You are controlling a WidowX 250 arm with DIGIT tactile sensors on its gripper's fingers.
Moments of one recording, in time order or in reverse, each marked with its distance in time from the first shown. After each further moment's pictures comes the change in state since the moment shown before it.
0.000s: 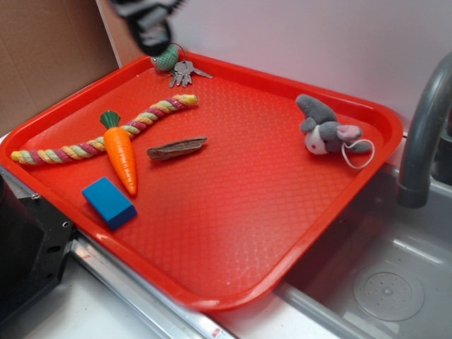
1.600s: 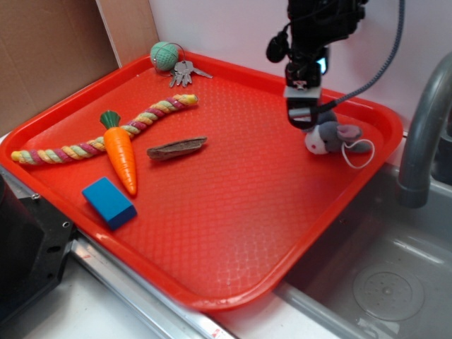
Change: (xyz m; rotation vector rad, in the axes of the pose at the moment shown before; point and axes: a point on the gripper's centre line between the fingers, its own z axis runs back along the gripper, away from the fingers) arm 0.112 -0.014 -0.104 0.029 -0.041 -0.635
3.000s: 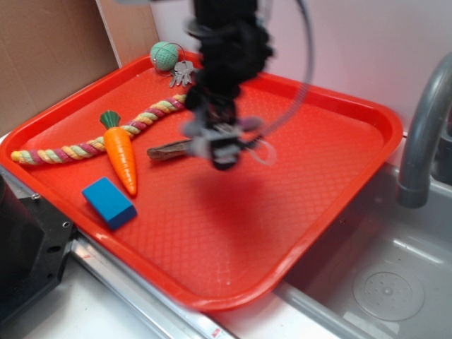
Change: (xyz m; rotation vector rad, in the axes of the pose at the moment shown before) arm -0.086 -0.069 0.032 -0.060 0.122 0.541
